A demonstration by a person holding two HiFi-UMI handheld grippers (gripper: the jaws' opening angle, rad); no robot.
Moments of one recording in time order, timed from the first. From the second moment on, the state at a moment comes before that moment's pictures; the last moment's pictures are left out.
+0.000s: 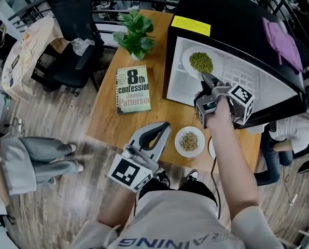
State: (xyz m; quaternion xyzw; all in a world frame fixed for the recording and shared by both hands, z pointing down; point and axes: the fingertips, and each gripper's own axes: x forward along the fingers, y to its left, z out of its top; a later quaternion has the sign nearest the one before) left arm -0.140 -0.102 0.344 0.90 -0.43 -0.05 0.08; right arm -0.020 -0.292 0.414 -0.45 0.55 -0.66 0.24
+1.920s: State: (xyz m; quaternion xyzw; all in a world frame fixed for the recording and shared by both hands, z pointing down) left arm -0.168 -0.063 0.353 0.83 -0.55 -0.01 0.08; right arm -0.034 -0.142 0.418 -0.27 0.64 -0.70 0.17
